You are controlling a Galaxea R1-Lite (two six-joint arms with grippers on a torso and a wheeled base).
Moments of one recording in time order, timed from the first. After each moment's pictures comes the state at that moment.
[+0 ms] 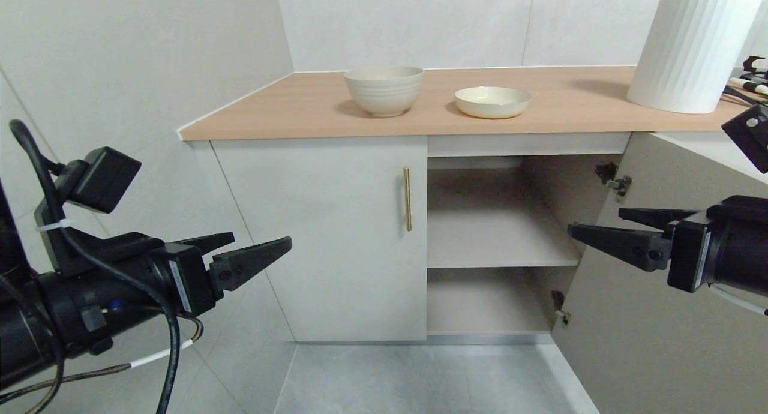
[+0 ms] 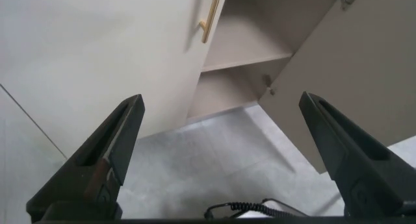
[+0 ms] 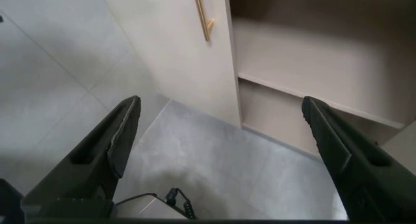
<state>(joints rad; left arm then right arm) -0.38 1.23 -0.60 -0.41 -0.13 -0.24 0.52 1.23 -0.77 -0.25 0.04 0.13</state>
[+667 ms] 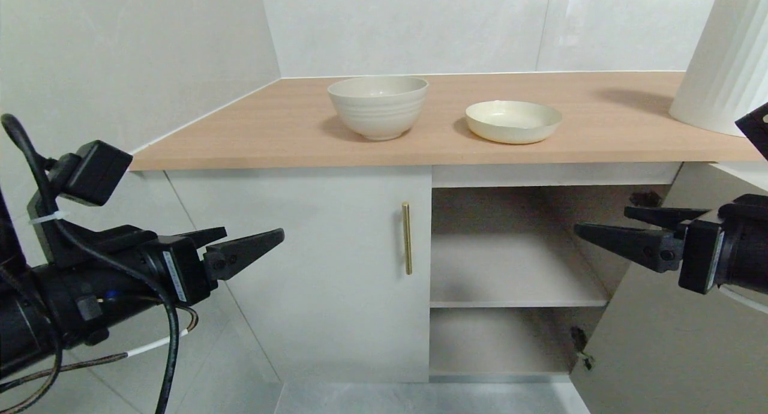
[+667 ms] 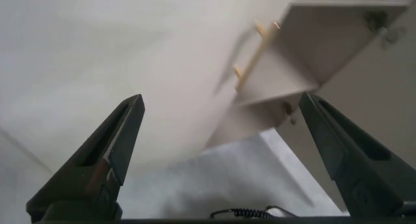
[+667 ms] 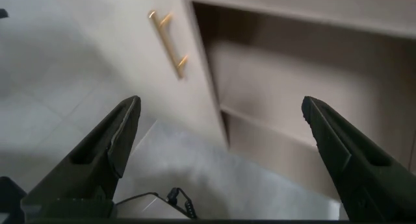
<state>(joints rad) -0.34 1.24 -0.62 -0.41 -0.13 -0.24 0.52 1.21 -0.77 -0.23 0.05 0.13</state>
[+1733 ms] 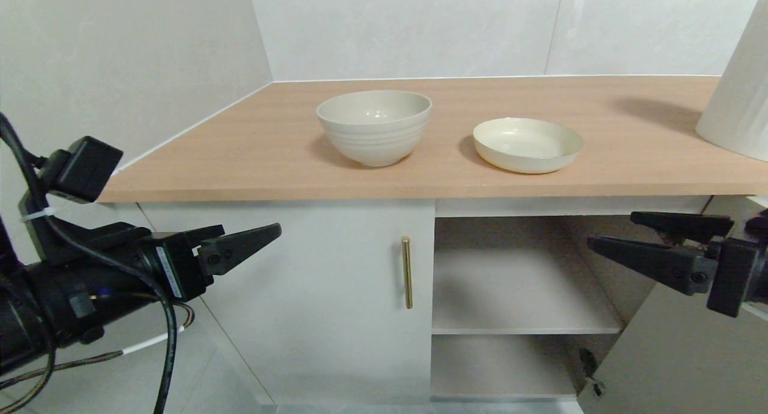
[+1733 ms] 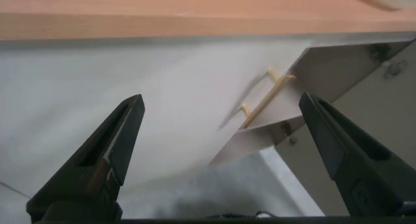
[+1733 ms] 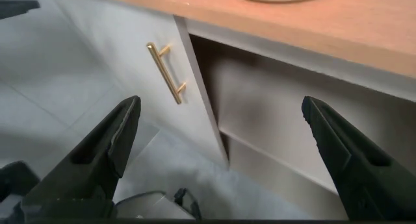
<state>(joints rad) -0.34 1.22 -0.62 -0.41 -0.13 -0.28 0.52 1.15 -0.72 -0.27 0.11 0.11</state>
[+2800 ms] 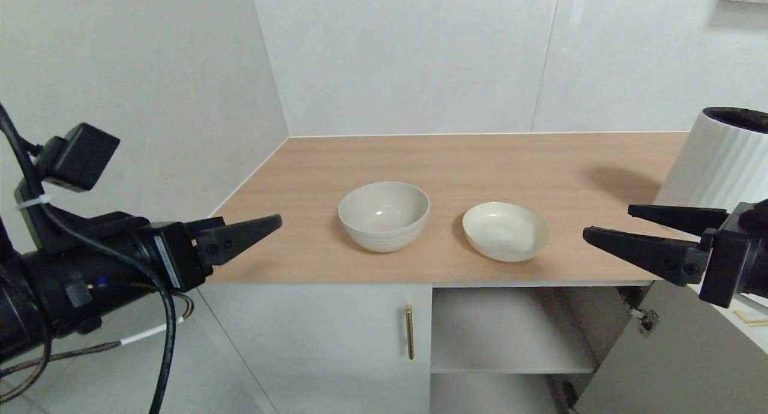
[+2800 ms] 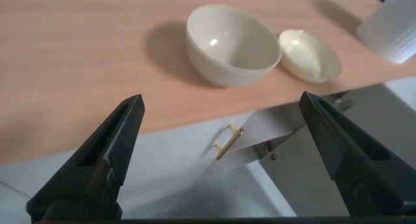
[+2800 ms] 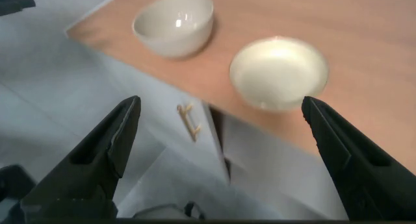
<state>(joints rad) -0.35 1.23 -0.67 -0.38 -0.13 -0.27 0.52 1.18 -0.73 -0.29 0.11 0.10</state>
